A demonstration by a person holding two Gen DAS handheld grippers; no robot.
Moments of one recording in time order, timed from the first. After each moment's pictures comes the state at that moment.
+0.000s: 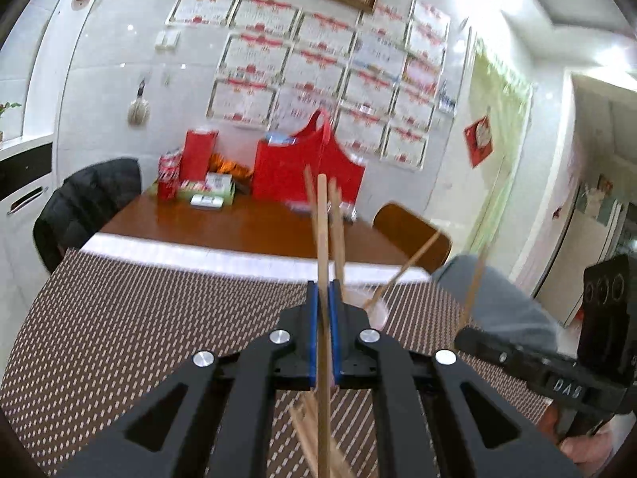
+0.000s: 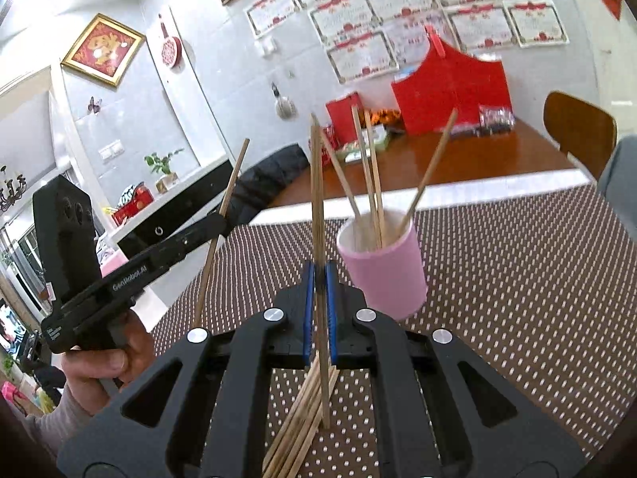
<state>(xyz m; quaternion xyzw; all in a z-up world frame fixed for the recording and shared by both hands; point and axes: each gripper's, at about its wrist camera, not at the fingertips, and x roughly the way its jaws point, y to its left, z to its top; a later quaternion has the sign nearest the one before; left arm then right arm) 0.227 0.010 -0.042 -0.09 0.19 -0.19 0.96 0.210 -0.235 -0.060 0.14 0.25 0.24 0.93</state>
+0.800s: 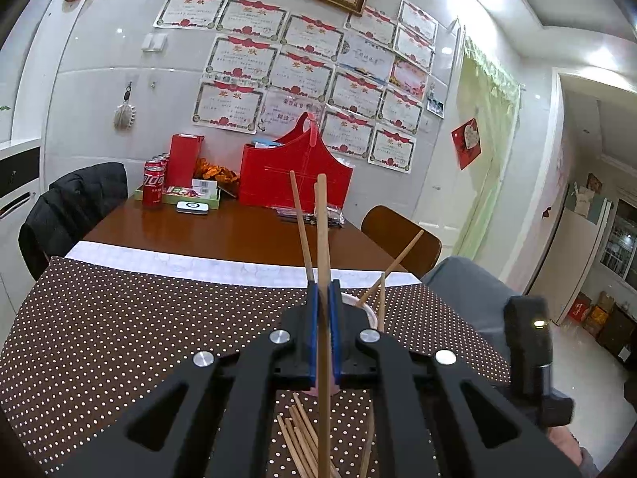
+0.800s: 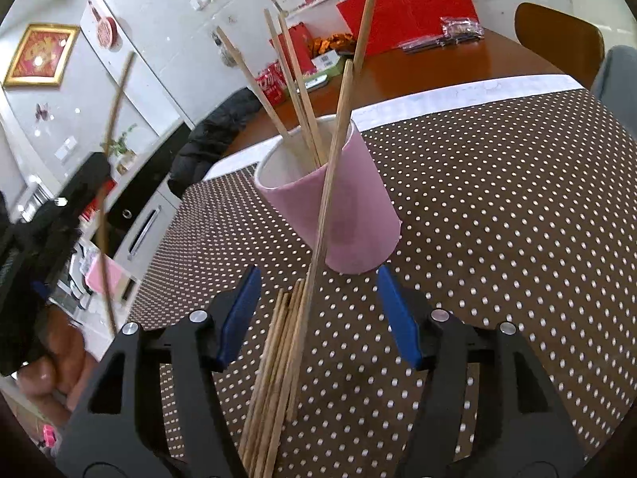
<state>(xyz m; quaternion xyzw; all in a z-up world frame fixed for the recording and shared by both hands) 0.230 0.001 -0.051 -0.08 0.19 -0.21 0.96 0.274 -0.228 -0.138 0.18 0.39 0.20 0.88</state>
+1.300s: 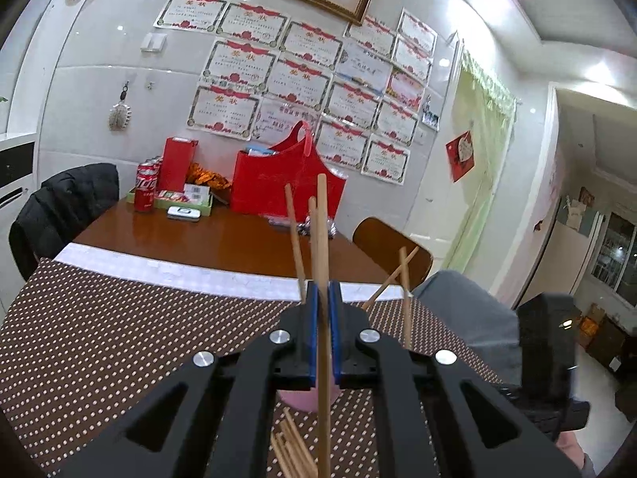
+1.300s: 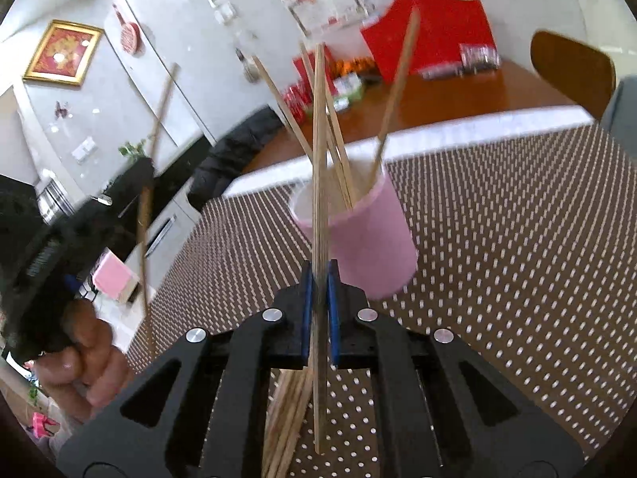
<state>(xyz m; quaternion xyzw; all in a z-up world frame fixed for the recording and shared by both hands) 0.240 0.000 -0.043 -0.11 0.17 -0.23 0.95 0.252 -0.232 -0.104 0.18 0.33 0.22 0.90</state>
